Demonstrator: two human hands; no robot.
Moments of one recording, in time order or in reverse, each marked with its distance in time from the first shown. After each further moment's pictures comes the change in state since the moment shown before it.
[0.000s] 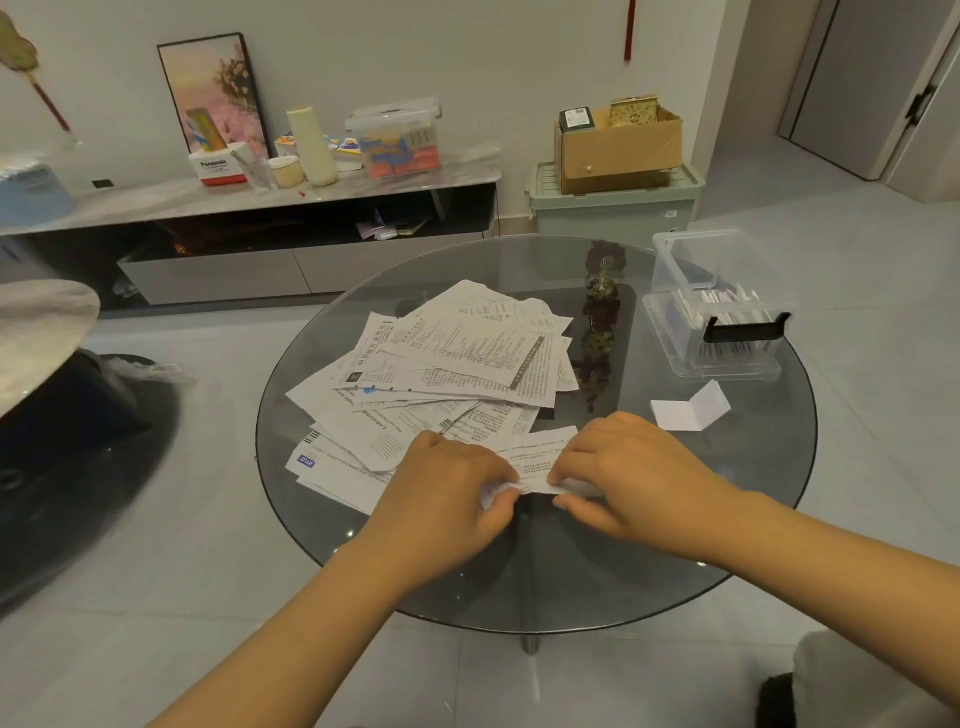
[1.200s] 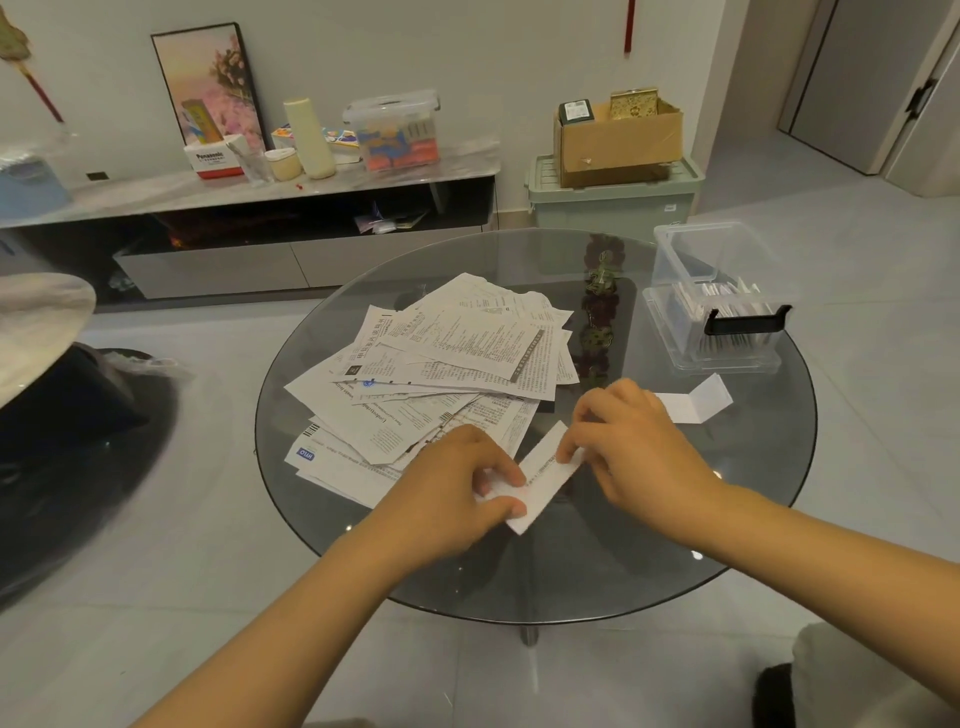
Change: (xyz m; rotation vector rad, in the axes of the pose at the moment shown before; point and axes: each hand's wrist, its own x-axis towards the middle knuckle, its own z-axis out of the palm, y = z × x) left_hand 0.001 0.003 -0.004 -0.338 -0.128 -0.207; right_hand 0.004 0.002 0.008 0.132 0.124 0.210
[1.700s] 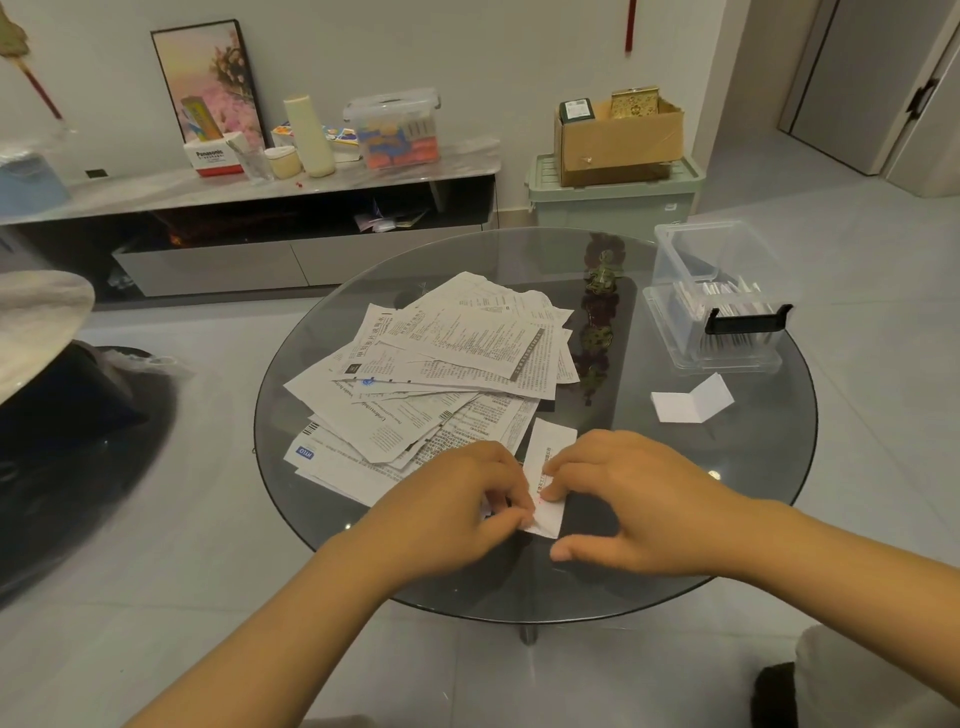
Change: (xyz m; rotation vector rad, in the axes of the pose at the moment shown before) left_hand -0.007 0.002 -0.003 0.070 -0.097 0.208; right_hand -0.018 -0.012 -0.018 0.039 -0.312 -0.180
